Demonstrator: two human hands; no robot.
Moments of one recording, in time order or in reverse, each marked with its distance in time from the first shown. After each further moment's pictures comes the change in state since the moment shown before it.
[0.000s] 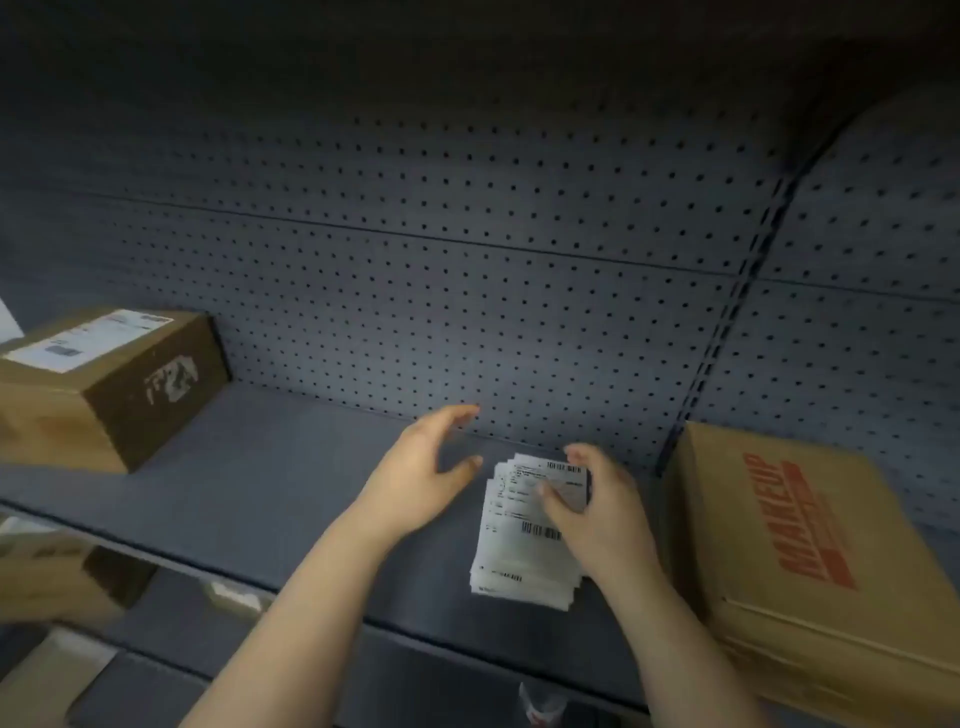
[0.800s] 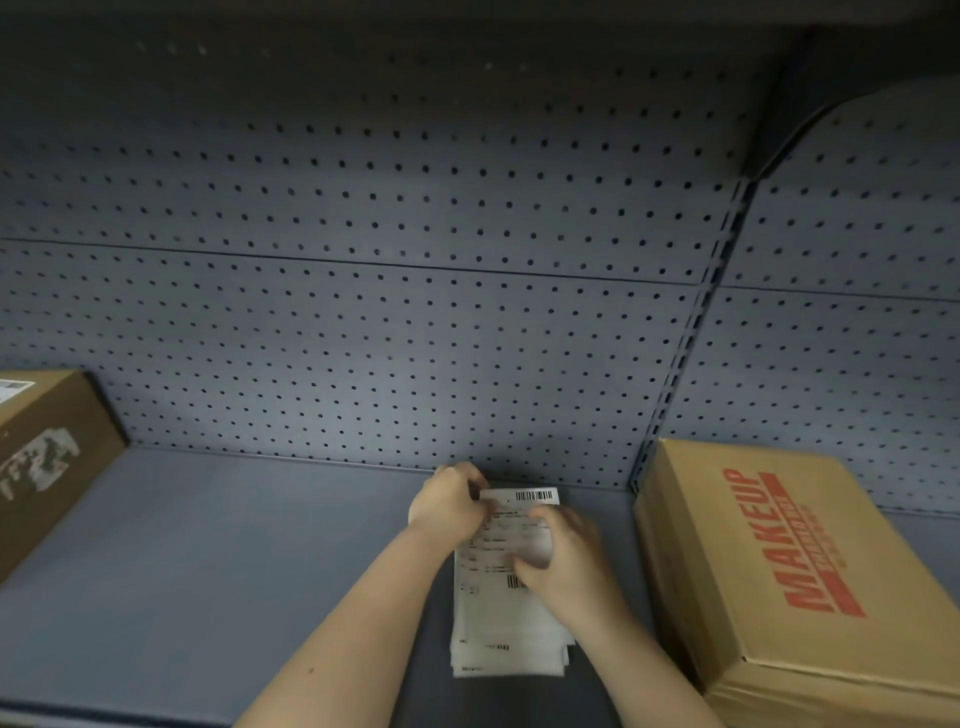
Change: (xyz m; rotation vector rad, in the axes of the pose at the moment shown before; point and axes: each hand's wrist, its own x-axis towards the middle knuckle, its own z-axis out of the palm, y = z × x) left_hand 0.089 -0.039 0.095 0.215 -0.258 -0.263; right_hand 0.022 0.048 0.048 -0.133 -0.054 0.150
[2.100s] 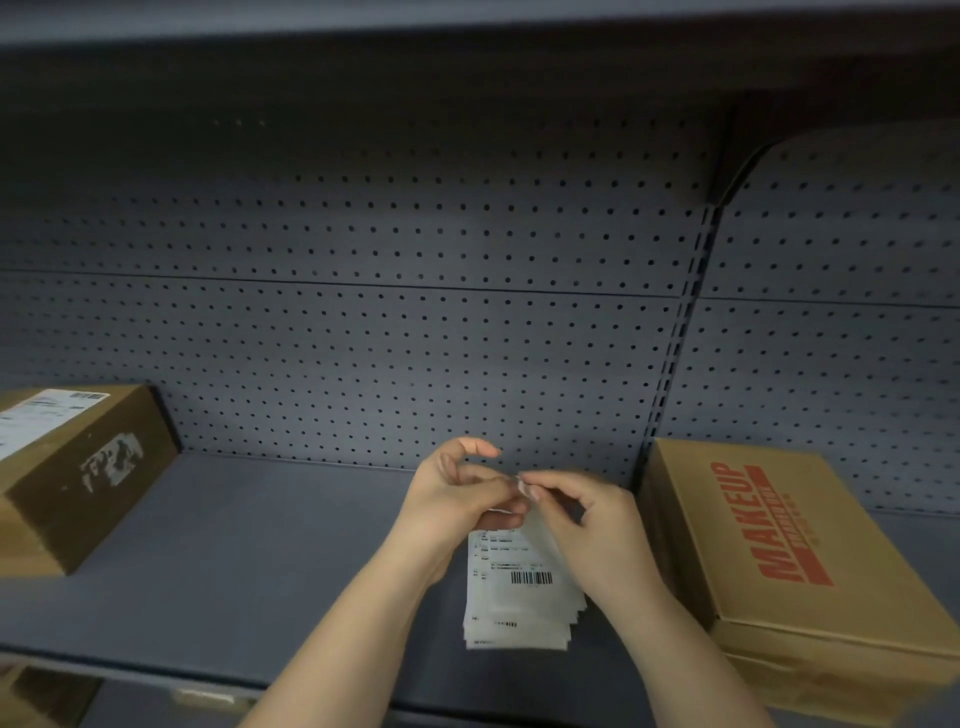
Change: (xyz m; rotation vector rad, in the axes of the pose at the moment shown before) left_hand -0.118 0.061 -0.077 -1.123 -0.078 0.111; right_hand -0.041 -0.075 -0.082 0.396 0.146 -0.315
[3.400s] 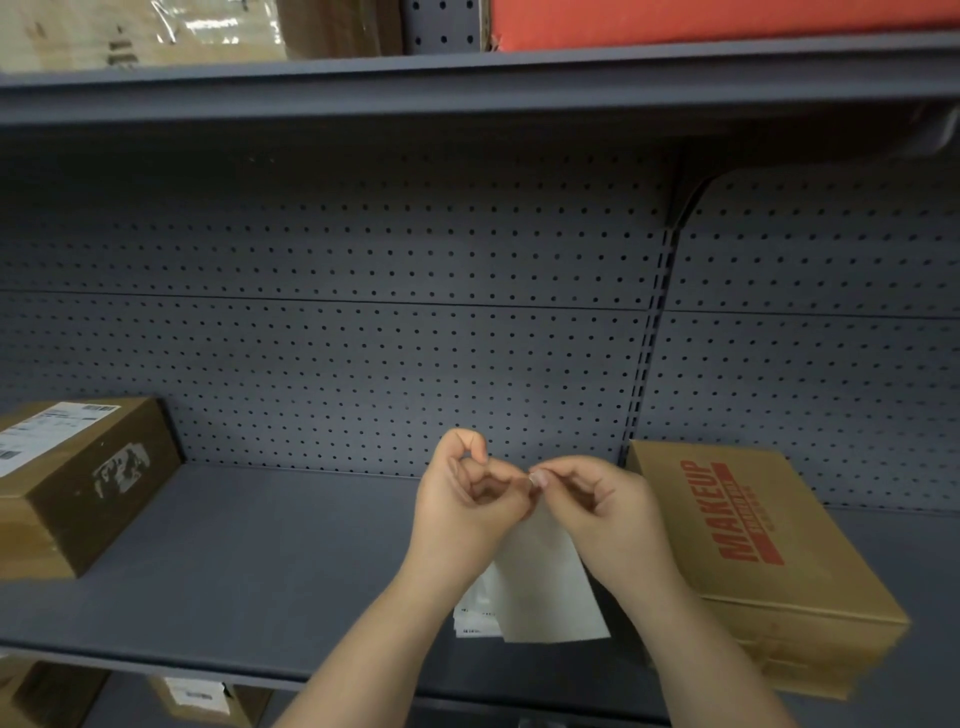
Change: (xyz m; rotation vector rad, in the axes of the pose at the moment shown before) left_hand -0.039 0.005 0.038 0.038 0.027 0.413; right_hand -0.015 -0.039 -0.034 0.168 0.043 -0.031
